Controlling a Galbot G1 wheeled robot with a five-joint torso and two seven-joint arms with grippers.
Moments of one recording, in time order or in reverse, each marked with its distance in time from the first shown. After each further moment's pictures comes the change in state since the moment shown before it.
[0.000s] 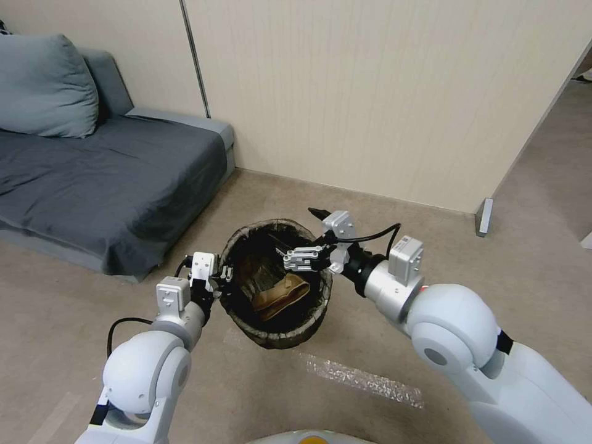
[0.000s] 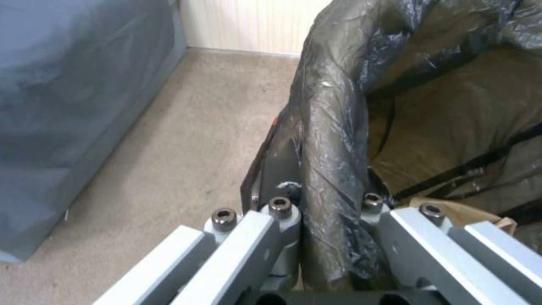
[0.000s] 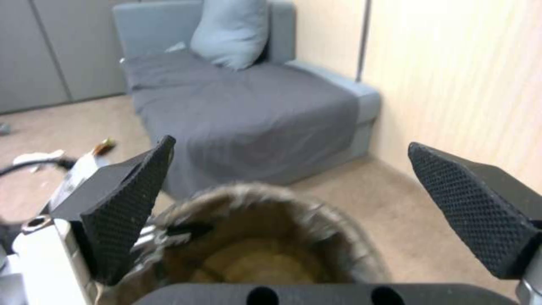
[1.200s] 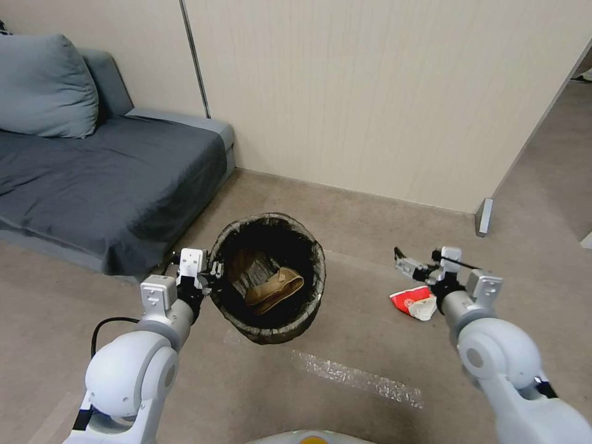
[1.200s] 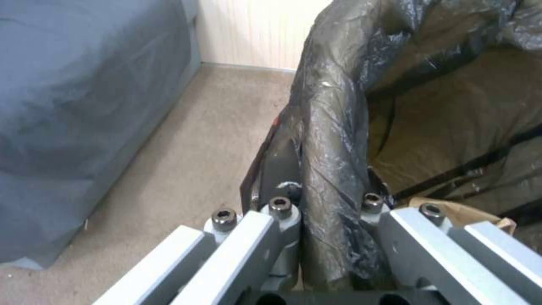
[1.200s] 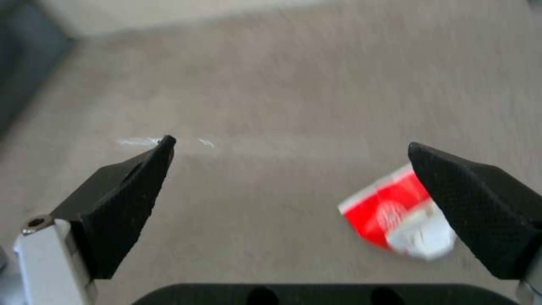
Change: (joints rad) left arm 0.008 0.004 -0.063 -0.036 -0.024 -0.005 0.019; right arm -0.328 0.231 0.392 -0.383 0.088 0.014 0.326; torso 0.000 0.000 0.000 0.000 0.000
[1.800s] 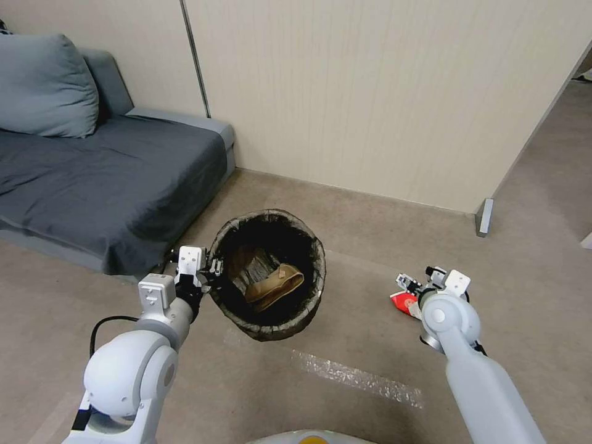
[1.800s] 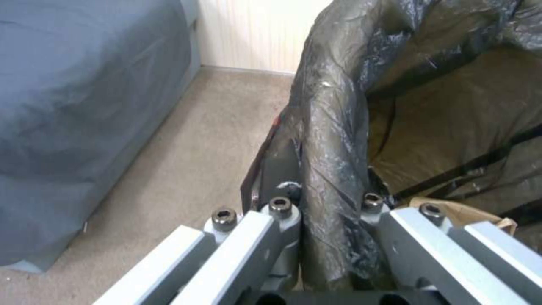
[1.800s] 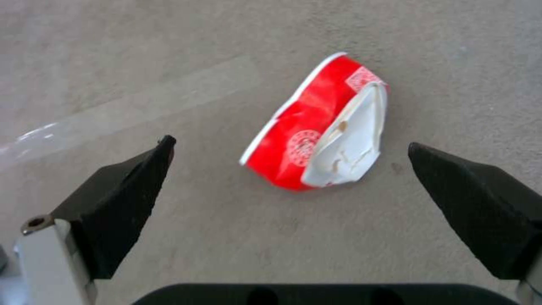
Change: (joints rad) left arm -0.003 -0.003 -0.002 -0.001 -0.002 -0.004 0.002; right arm 0.208 0.093 -0.039 -0.328 0.191 0.000 0.402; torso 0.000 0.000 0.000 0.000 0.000
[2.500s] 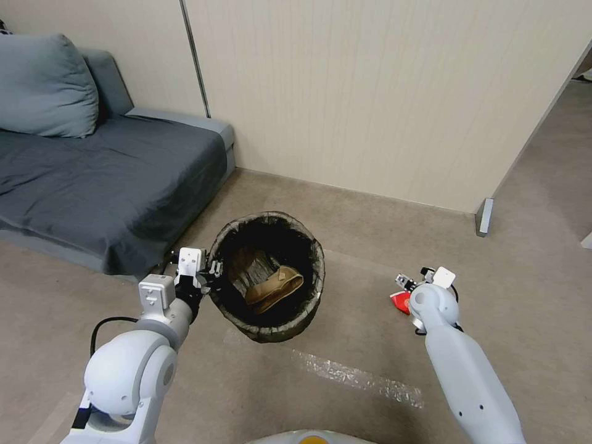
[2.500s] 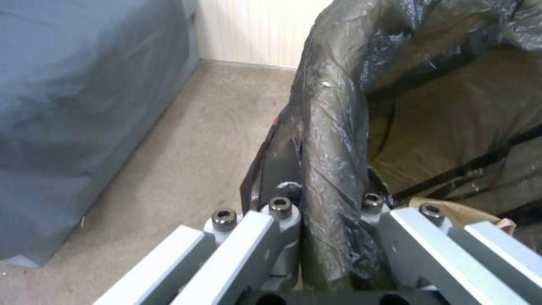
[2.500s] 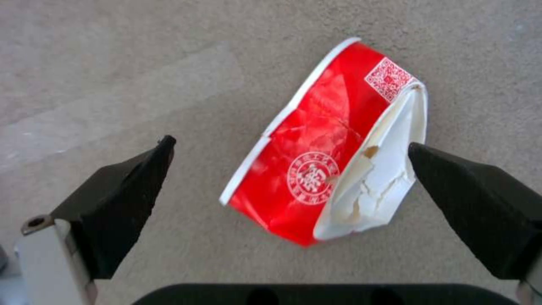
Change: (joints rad) left arm 0.001 0.013 -0.005 0.015 -0.022 -0.001 0.000; right arm 0.214 0.056 -0.007 -0.408 -0.091 0.066 -0.102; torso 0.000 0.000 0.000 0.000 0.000
